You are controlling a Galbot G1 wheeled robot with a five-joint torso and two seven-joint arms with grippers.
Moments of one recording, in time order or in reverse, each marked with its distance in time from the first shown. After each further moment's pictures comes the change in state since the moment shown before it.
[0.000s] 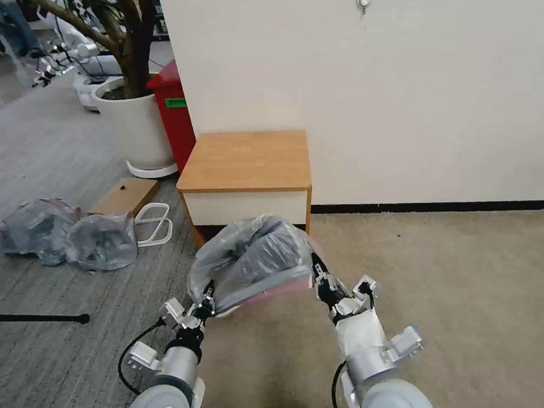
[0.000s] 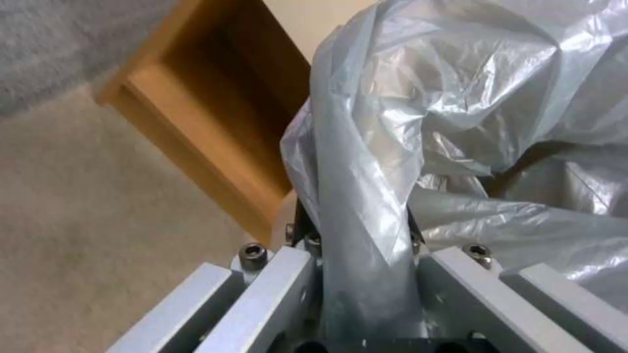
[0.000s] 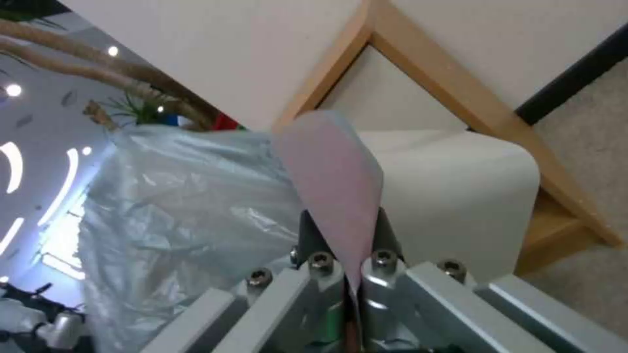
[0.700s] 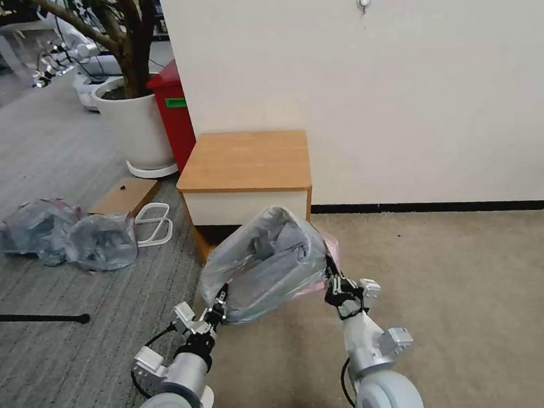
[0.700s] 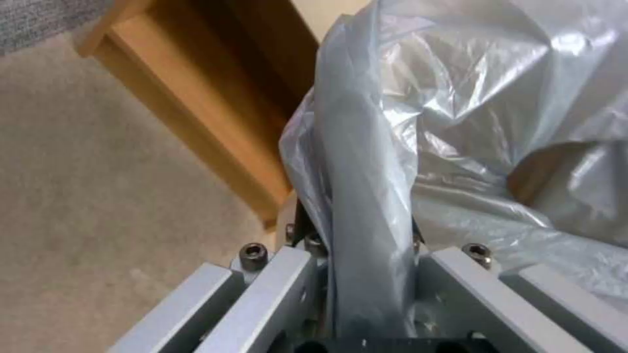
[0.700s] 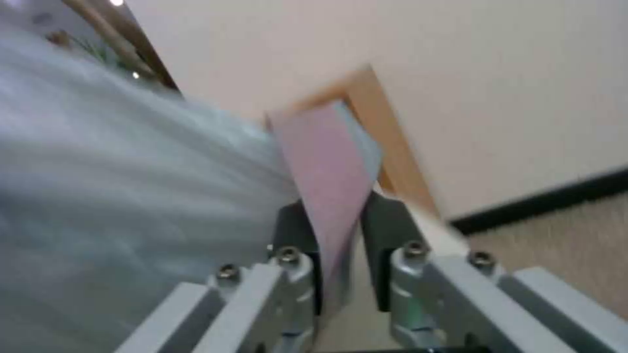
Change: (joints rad) left arm 0.029 -0.018 0.020 -0.098 -0.154 0.073 -0.055; right arm 0.046 -0.017 0.057 -0.216 -0.294 0.143 -0.059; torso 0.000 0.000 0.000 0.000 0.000
